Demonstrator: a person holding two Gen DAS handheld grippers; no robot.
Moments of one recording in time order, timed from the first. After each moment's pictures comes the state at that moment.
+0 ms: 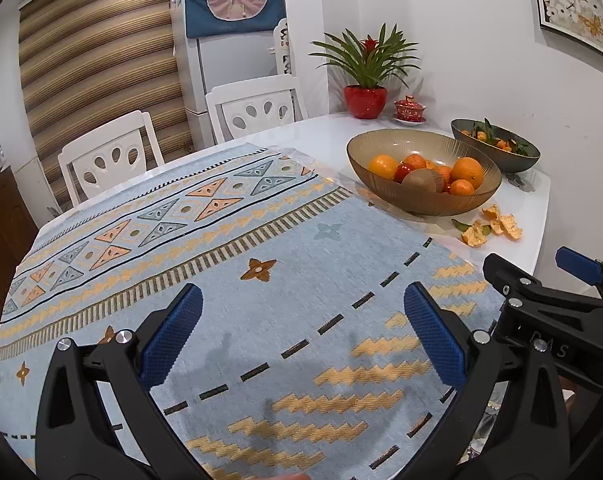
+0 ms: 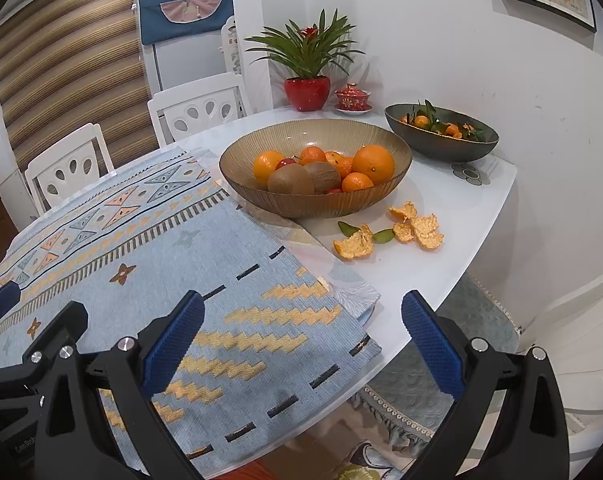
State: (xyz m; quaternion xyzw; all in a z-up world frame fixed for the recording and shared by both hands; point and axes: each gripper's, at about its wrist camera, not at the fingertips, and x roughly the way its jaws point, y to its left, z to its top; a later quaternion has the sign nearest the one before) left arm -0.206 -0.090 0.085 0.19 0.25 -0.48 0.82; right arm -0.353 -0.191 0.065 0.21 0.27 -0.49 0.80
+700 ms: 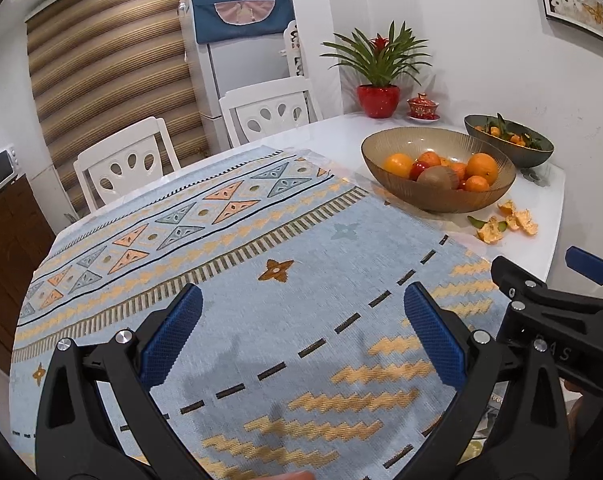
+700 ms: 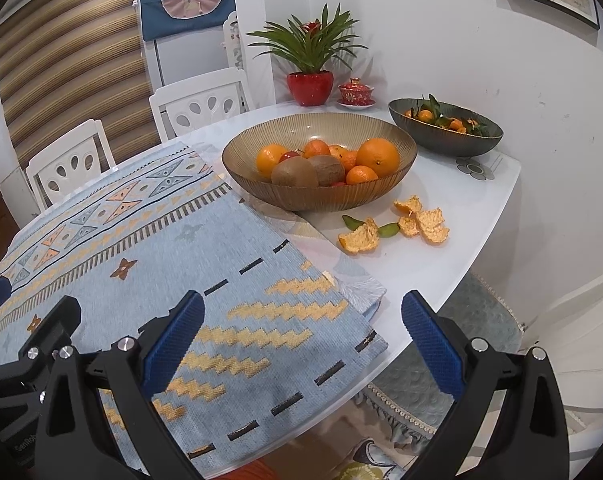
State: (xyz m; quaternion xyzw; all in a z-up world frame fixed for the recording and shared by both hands) left arm -0.210 -0.089 0.085 0.21 0.23 -0.45 0.84; right arm -0.350 -0.195 0.059 0.22 0.28 -0.48 0.80
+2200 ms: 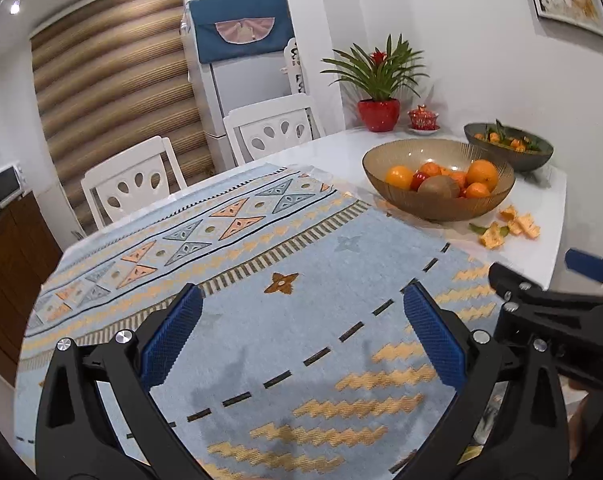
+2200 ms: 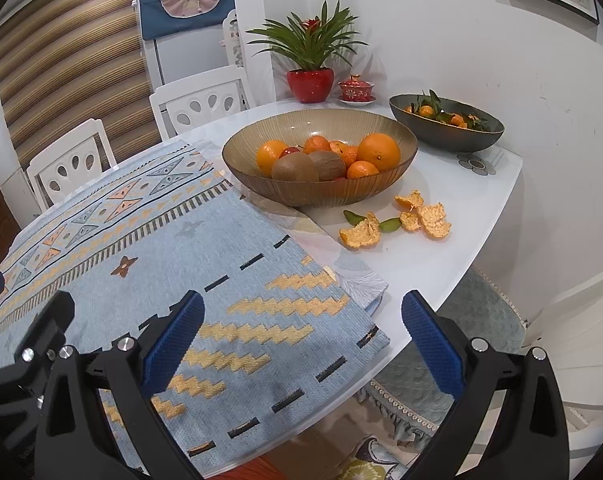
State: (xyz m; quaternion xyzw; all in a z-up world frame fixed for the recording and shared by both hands) left arm -0.218 -0.084 0.085 0.22 0.19 -0.45 0.85; right arm -0.349 -0.192 0.057 0.22 0.28 -0.48 0.80
